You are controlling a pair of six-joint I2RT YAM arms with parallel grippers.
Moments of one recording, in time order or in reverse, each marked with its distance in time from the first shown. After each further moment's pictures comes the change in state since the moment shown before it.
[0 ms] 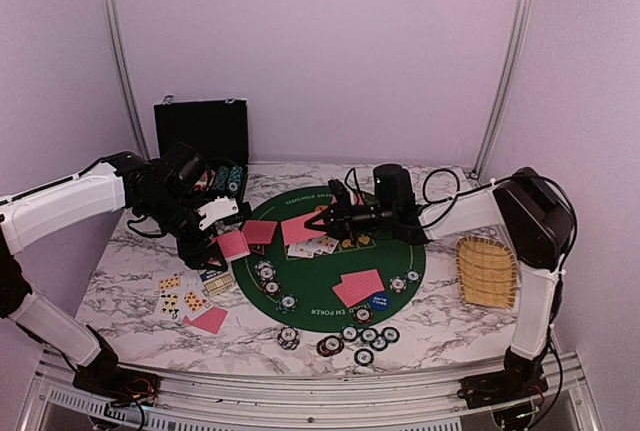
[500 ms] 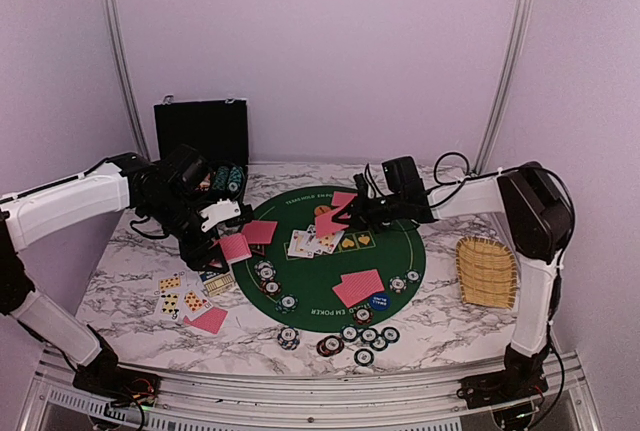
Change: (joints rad) left arm 0.000 0.024 0.000 0.000 0.010 0.000; right arm -0.122 0.040 0.130 -0.403 0.209 -0.329
